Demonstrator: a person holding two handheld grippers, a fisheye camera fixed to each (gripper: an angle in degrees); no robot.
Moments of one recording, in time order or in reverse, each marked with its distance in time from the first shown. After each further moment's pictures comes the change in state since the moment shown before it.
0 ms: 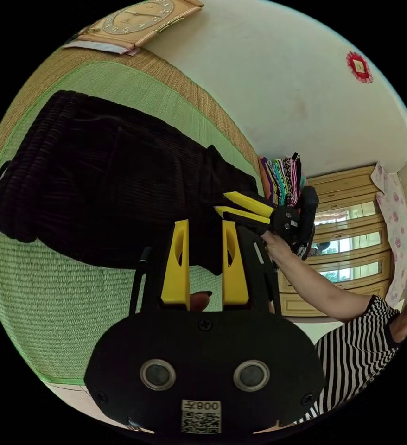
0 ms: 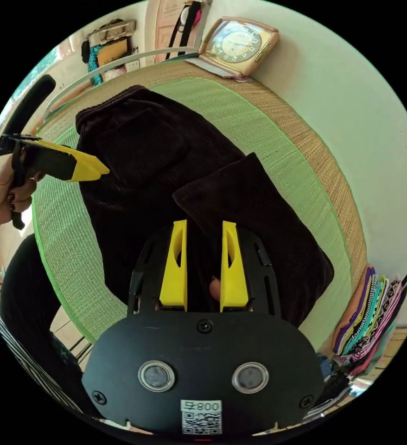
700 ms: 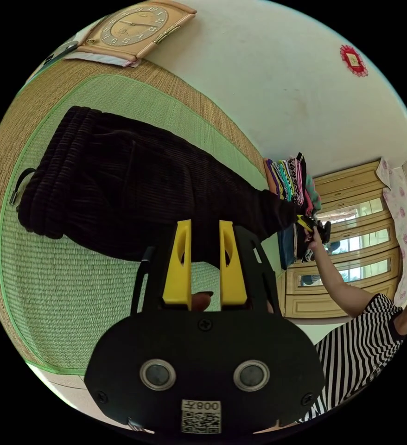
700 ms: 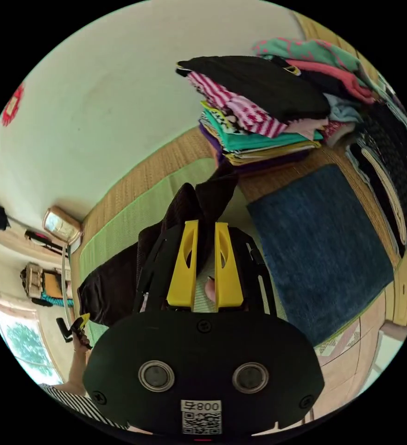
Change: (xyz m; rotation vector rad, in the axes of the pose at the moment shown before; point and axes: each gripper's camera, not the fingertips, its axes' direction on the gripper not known) left arm 0.014 -0.013 0.004 0.039 -0.079 0.008; right arm 0.304 0.401 -0.104 0.258 -0.218 1.425
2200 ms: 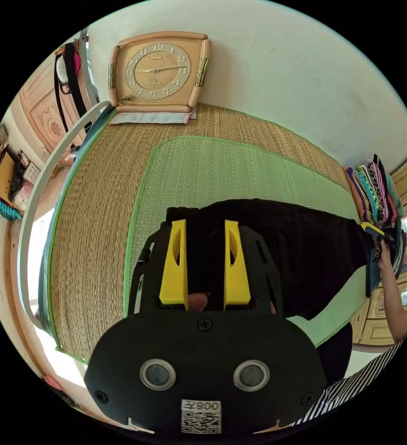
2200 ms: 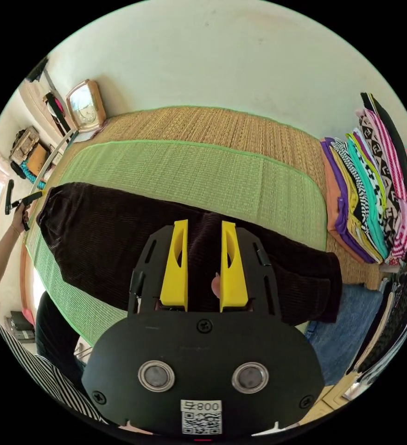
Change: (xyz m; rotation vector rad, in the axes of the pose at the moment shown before) left arm 0.079 -0.125 0.000 0.064 -0.643 0.016; right arm -0.249 0.047 0.118 -0.187 0.118 -0.810
